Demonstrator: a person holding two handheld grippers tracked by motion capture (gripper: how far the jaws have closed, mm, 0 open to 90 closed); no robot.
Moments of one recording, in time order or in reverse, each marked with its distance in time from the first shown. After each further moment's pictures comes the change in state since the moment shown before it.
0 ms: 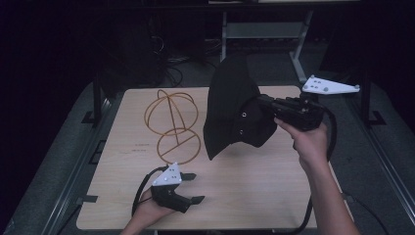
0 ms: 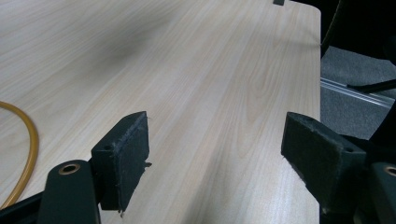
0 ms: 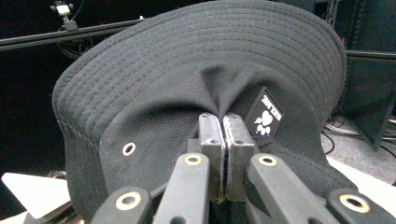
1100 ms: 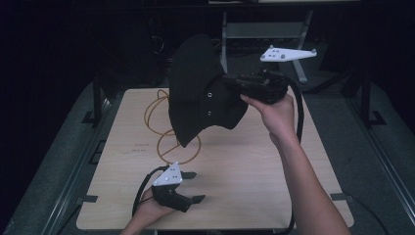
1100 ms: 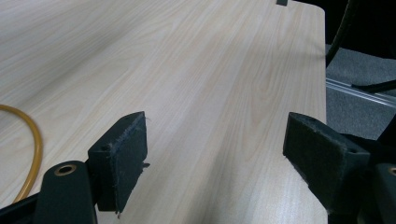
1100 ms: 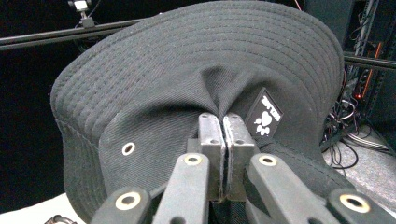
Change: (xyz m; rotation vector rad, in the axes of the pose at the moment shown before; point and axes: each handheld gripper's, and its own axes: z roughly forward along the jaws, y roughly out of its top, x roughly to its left) left arm 0.001 0.000 0.002 -0.004 0.007 0.009; right arm 0.019 0.055 0.073 0.053 0.073 -0.043
